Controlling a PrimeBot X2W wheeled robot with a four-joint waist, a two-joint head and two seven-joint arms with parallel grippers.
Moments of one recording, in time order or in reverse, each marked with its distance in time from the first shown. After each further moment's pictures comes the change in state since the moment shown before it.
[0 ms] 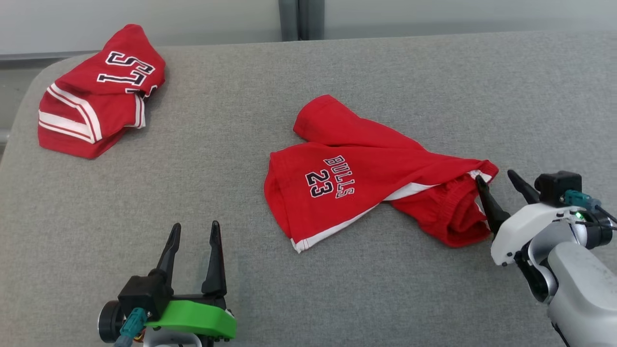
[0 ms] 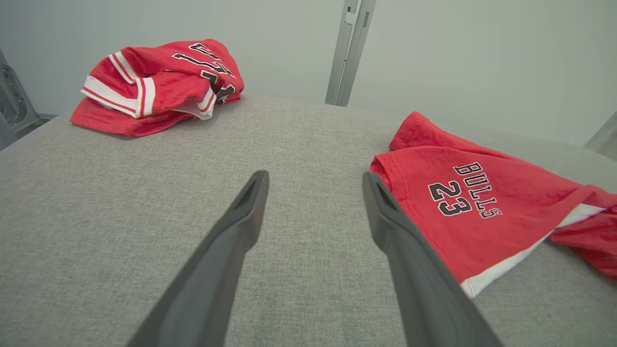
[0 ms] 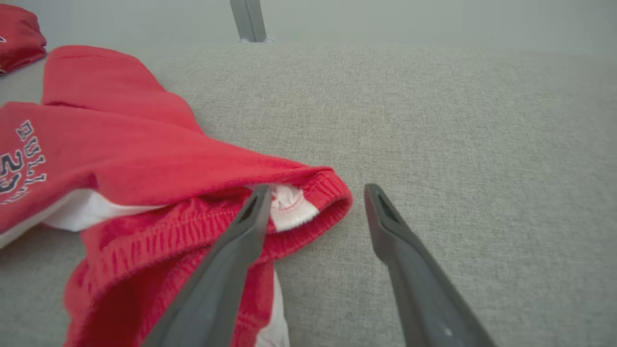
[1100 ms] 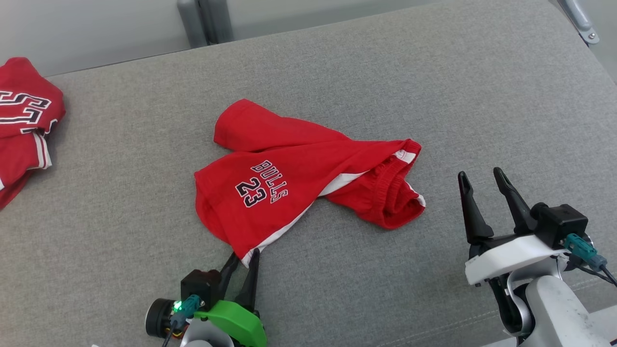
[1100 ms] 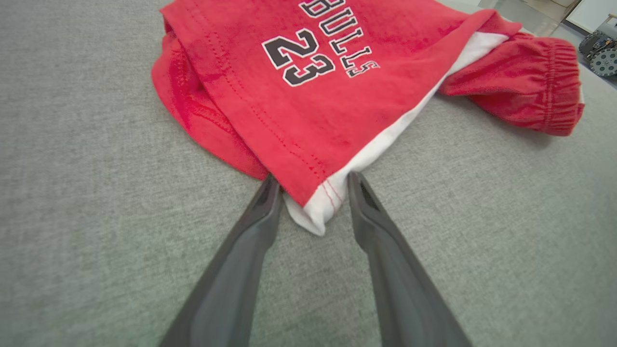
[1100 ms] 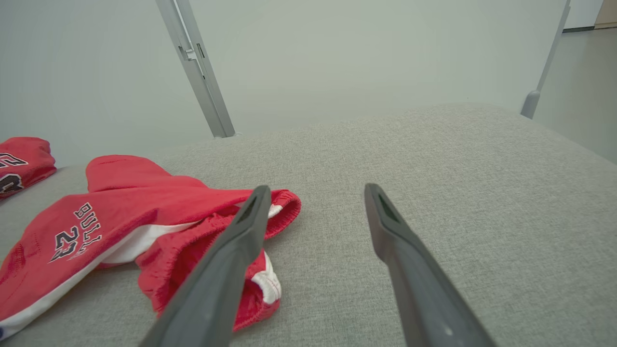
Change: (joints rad) left arm -0.139 -0.001 -0.176 0.366 -0.021 -0.072 -0.001; right arm 0.271 0.197 -0.228 -0.437 -0.186 0.000 -0.088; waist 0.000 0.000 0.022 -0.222
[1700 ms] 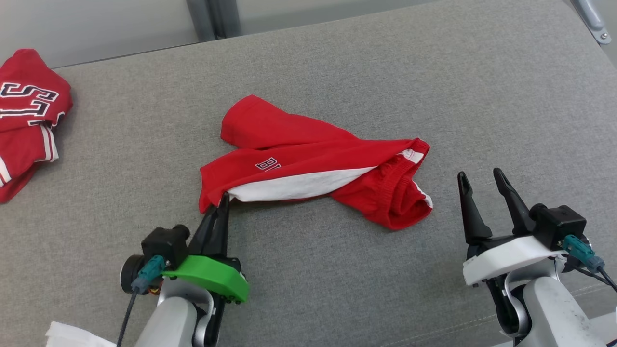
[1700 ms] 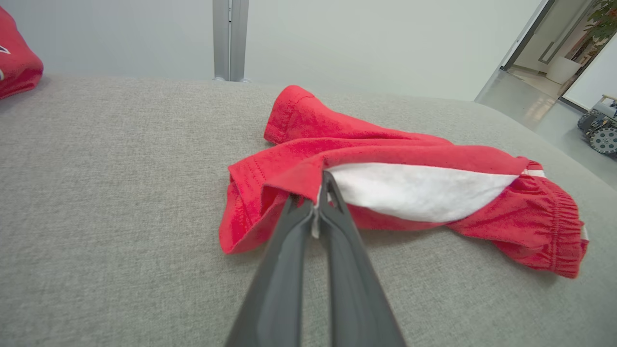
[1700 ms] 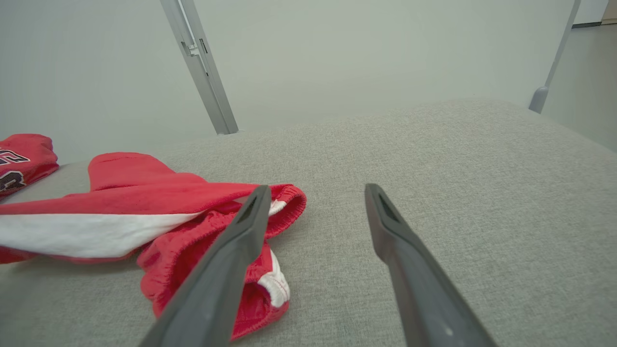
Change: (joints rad) left arm -0.068 0.010 0.085 -0.150 -0.045 0.000 0.002; right arm 0.005 0.021 -0.023 -0.004 -0.021 0.000 0.000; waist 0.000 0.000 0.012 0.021
